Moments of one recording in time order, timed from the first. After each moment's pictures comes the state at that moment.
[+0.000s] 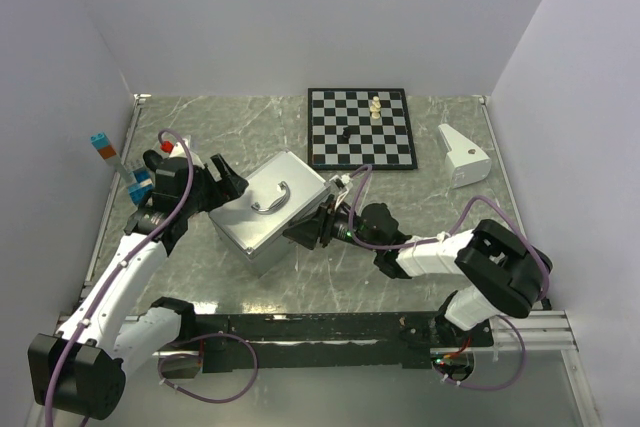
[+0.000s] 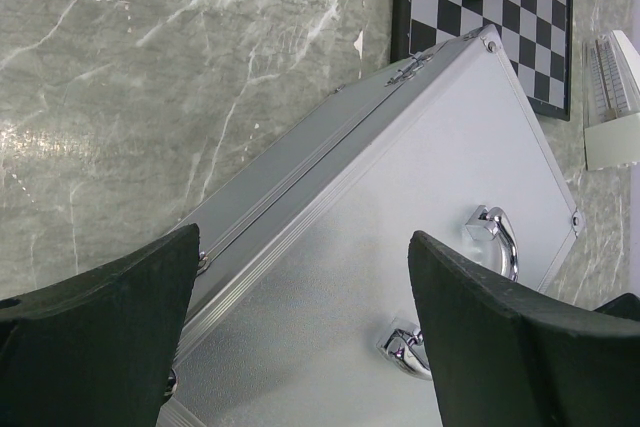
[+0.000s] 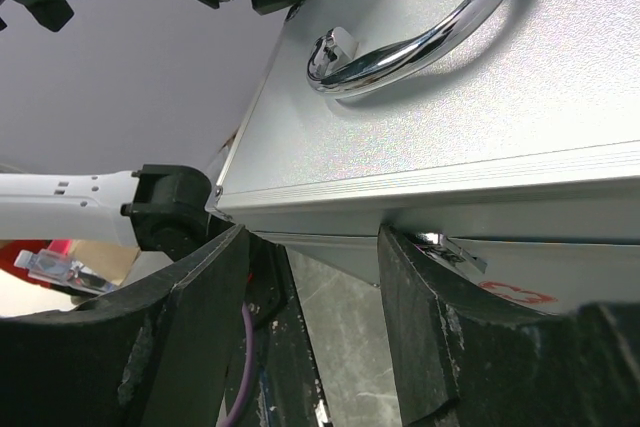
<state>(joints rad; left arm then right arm) -0.23 0.93 0.74 -0.34 0.08 -0.62 0.87 1.48 0.45 1.04 -0.33 0.78</state>
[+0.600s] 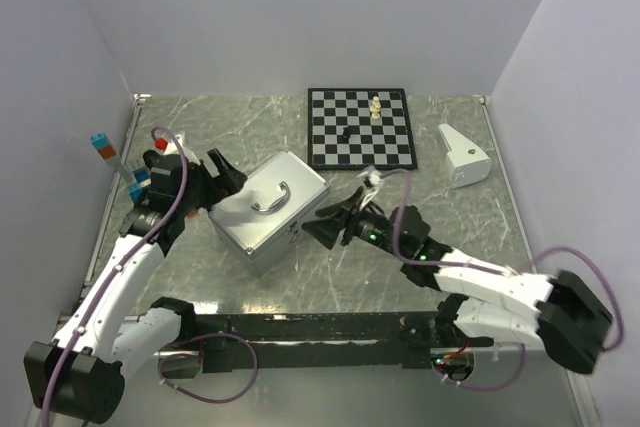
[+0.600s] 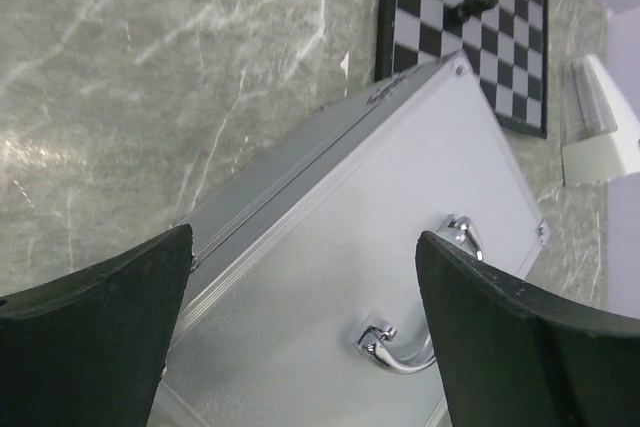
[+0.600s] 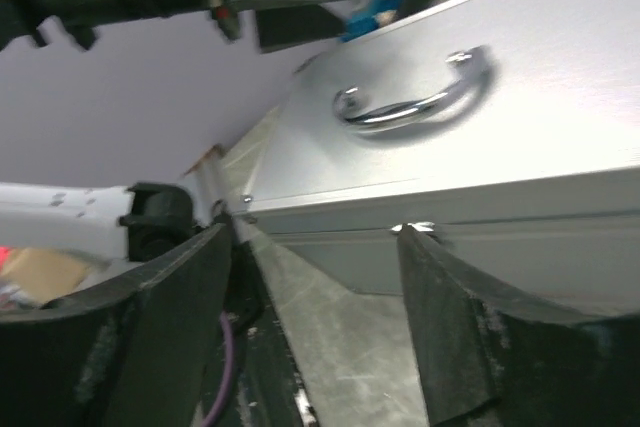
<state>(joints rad) -0.23 0.92 0.77 -0.36 0.07 -0.64 0.87 1.11 0.42 0.74 -0.23 0.64</state>
